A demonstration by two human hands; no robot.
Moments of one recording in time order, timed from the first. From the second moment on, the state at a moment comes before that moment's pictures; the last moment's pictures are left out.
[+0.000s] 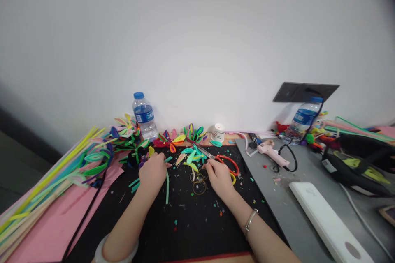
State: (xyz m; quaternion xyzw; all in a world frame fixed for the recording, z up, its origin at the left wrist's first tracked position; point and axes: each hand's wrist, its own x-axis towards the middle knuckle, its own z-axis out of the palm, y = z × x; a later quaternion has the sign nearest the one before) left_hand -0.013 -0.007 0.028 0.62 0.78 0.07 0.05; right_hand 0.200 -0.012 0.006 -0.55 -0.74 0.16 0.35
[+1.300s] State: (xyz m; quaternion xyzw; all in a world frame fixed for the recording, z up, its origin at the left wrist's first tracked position) left_hand 0.036 -0.010 0.017 0.46 0.42 0.57 0.54; right_hand 0.192 -0.021 0.010 -0.43 -0.78 0.24 0.38
